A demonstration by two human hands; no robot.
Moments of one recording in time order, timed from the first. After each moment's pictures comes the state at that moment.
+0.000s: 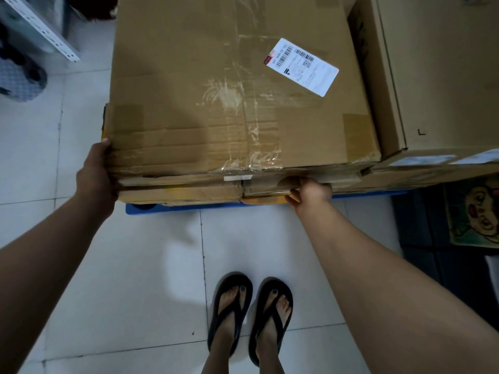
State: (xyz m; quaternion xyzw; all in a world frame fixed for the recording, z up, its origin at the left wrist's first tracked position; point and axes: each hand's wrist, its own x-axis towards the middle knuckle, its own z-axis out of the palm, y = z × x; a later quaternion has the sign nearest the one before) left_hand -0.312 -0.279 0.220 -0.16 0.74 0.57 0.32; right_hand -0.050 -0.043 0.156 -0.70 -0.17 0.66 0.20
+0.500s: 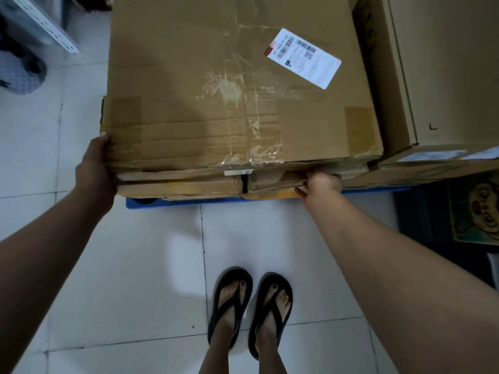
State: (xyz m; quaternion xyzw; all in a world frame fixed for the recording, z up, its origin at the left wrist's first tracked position) left_hand -0.307 -0.280 0.218 -0.13 0.74 0.58 0.30; right_hand -0.043 -0.031 0.174 -0.72 -0.19 0.65 0.17
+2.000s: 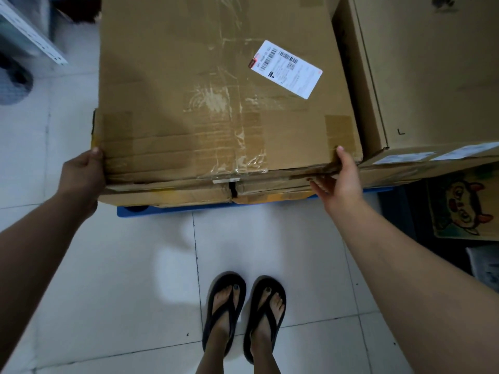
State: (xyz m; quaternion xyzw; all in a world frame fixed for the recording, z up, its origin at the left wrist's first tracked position) left_hand -0.293 -0.268 0.243 -0.03 0.87 0.45 0.22; right_hand 0.001 -0.009 0.219 -0.66 -0.21 0.68 0.25
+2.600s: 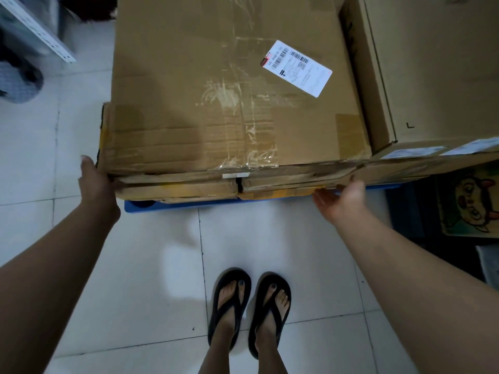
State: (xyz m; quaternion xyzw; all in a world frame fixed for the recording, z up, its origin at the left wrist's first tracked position) left_hand -0.276 -0.271 0.230 -0.25 0.74 0.57 0.24; right_hand 0.013 -0.029 0.213 -0.66 -0.08 0.70 0.24
